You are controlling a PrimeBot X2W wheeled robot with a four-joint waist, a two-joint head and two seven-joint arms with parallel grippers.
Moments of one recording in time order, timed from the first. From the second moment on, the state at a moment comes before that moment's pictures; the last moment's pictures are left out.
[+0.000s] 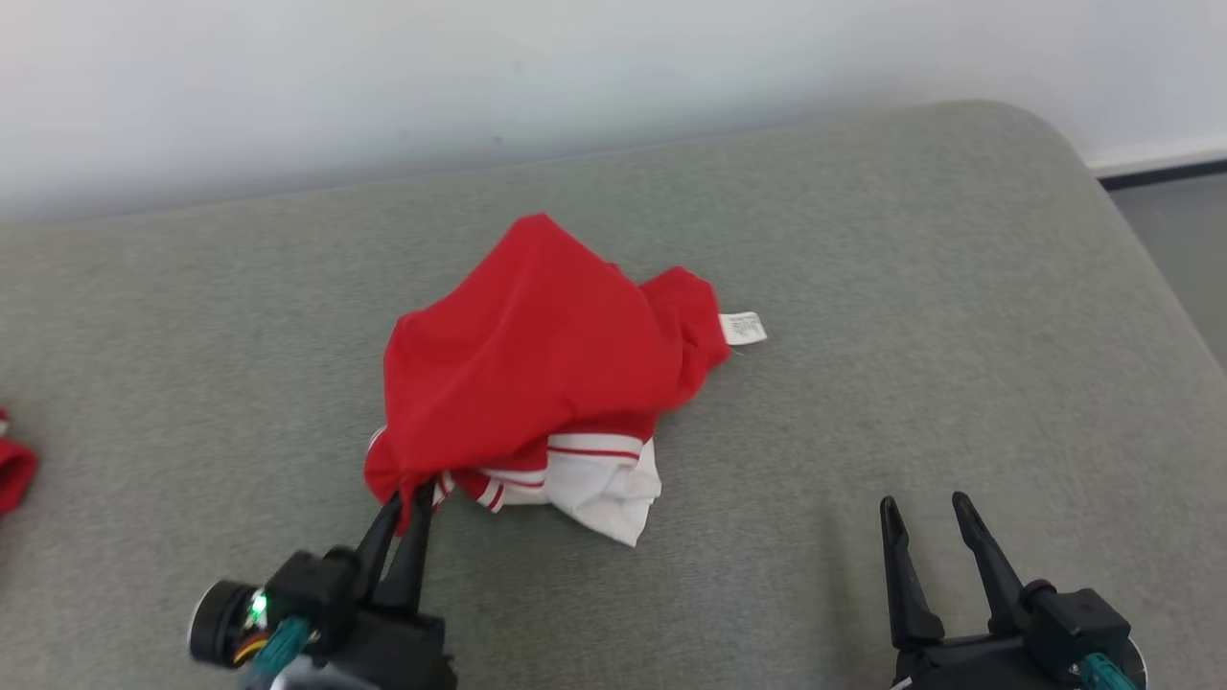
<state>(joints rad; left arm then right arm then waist) -0.25 0.12 -0.22 0.35 -0.18 -0.13 -0.26 -0.03 -0.05 0.04 0.21 0.17 0.13 -0.26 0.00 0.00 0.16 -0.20</state>
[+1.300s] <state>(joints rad) 0.07 0.07 -0.25 0.29 -0.23 -0.13 -0.26 -0.01 -0.05 0.04 0.22 0.18 0.13 -0.26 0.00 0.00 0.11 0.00</state>
